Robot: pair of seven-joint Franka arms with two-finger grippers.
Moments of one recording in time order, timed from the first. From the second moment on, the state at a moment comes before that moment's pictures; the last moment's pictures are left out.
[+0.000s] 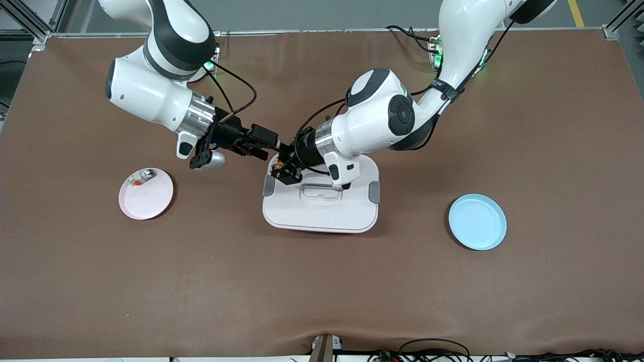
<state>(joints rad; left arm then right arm) -0.35 0.64 -0.52 -1.35 -0.44 2.36 -1.69 0.48 0.09 0.02 -1.97 1.00 2.38 0.09</state>
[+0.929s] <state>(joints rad) -0.36 0.65 -0.52 -1.33 -0.44 2.36 -1.69 0.48 0.15 0.02 -1.96 1.00 2.36 0.03</state>
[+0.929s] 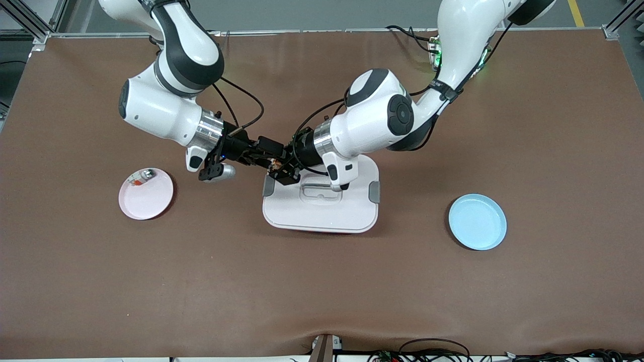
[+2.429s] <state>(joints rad) -0.38 0.65 -0.52 -1.32 -0.44 2.37 -1.69 0.44 0.15 0.01 -1.92 1.00 2.27 0.03</state>
